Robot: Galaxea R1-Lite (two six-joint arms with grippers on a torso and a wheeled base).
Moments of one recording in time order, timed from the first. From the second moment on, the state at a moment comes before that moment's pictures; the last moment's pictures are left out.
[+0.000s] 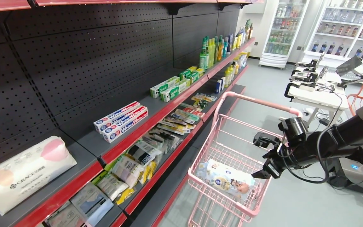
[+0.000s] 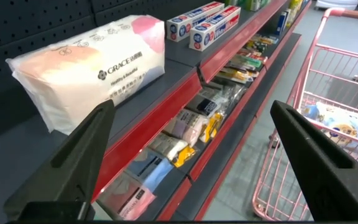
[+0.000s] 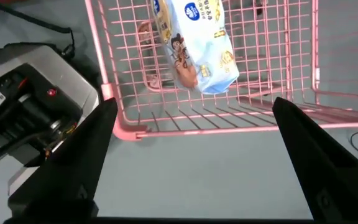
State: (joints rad) left arm 0.00 0.00 0.00 0.00 0.00 0.00; right arm 0.07 2.13 -1.00 -0.08 0.25 -0.70
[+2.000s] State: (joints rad) left arm 0.00 0.00 0.00 0.00 0.00 0.00; right arm -0.01 2.34 -1.32 -0.03 0.35 -0.83
